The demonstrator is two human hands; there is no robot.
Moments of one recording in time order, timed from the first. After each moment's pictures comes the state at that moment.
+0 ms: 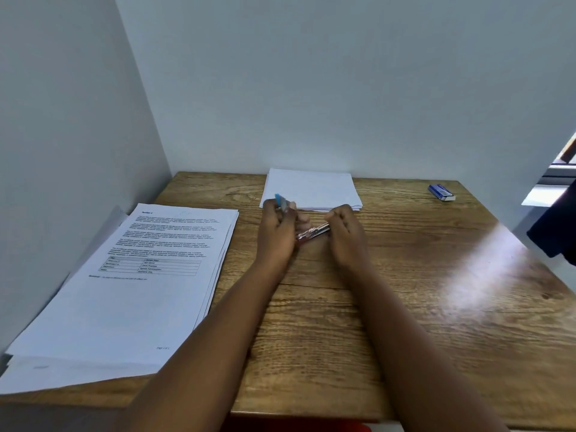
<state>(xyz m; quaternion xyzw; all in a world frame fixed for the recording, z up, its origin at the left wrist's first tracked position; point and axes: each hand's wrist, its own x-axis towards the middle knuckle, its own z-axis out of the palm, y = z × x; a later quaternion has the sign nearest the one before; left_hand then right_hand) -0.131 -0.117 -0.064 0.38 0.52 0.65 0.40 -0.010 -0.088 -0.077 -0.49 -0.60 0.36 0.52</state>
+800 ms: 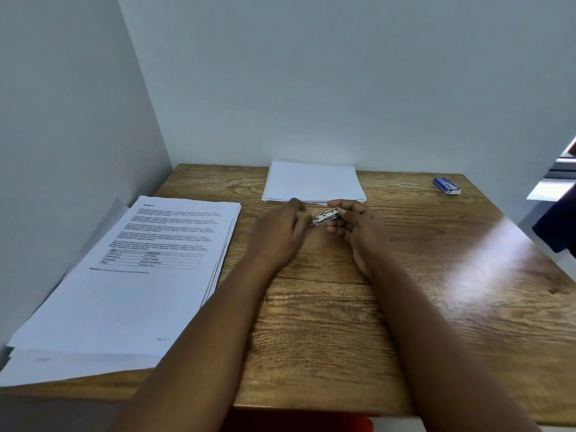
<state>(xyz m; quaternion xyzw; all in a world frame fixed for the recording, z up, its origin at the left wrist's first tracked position) -0.156 -0.121 -0.067 0.69 0.63 0.34 0.03 0.009 -0.084 -0.067 -0.38 -0.47 0.58 0.54</state>
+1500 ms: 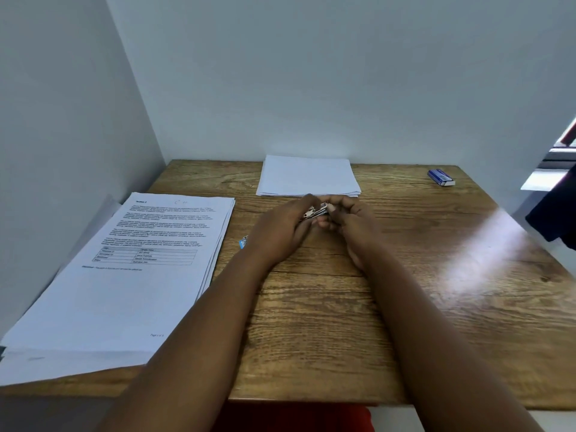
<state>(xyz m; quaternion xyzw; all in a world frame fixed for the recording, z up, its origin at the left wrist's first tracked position) -0.151 -0.119 -0.070 0.78 0.52 0.35 0.02 0.008 -0.084 -0.069 -0.38 -0.51 0.59 0.50</state>
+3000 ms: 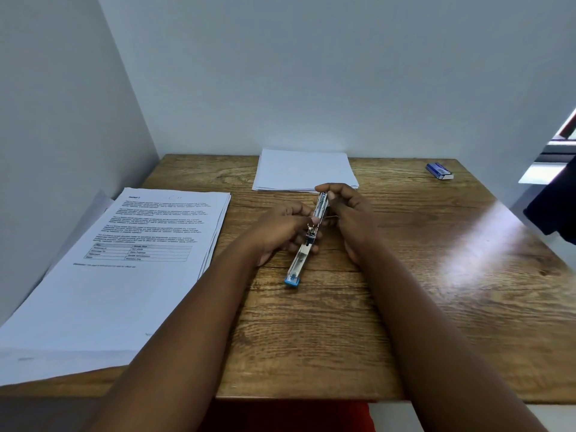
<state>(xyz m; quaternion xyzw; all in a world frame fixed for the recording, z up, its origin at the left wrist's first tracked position) -0.143 -0.124 -0.056 0.52 0.53 0.38 0.56 0.006 -0.091 -0.066 -0.38 -0.55 0.53 0.53</state>
